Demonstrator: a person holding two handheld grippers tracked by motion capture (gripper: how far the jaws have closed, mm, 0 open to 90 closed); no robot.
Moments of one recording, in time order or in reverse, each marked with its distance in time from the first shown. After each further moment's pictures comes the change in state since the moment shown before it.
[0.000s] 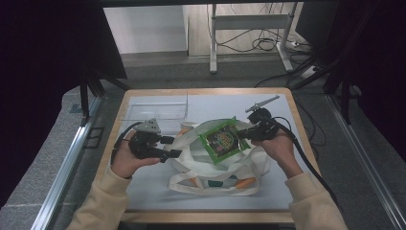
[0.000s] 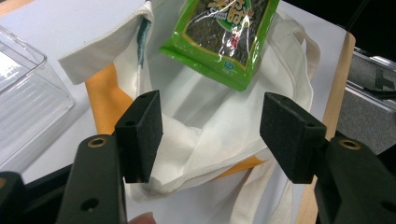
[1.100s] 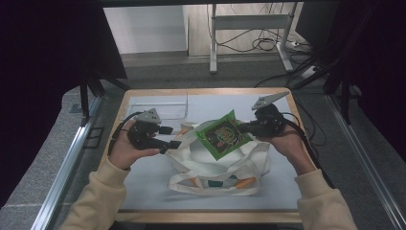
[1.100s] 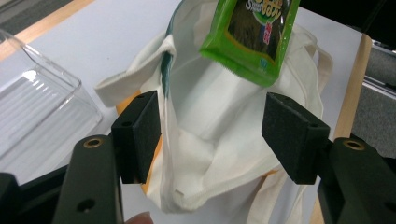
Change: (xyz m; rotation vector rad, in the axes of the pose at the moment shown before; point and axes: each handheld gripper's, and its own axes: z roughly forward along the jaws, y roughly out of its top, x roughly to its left) left arm 0.003 0.032 -0.011 0.025 0.053 0.041; right arm 0.003 0.007 -0.028 -0.133 0.065 -0.225
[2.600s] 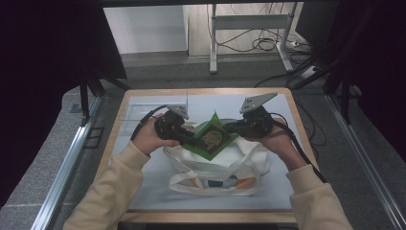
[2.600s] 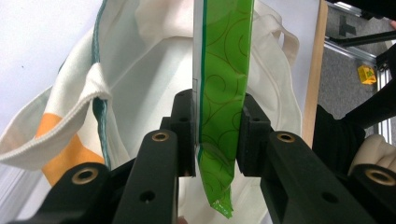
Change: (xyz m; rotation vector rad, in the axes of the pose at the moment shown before) left arm 0.007 0.035 0.054 0.163 -0.213 0.077; right arm 0.017 0.015 0.017 -0.083 0.089 -0.154
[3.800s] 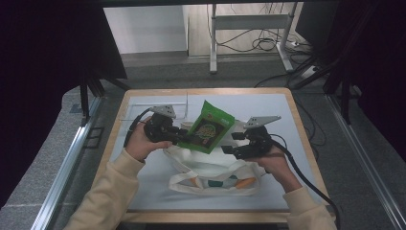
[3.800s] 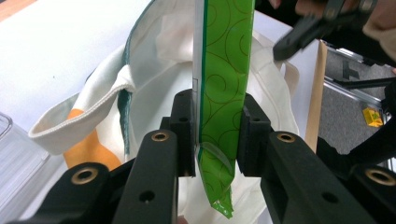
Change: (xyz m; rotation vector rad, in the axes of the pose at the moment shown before) left arm -0.005 -0.019 -0.015 -0.179 0.041 -0.068; right arm 0.020 -0.058 0.026 -0.068 -0.042 0.245
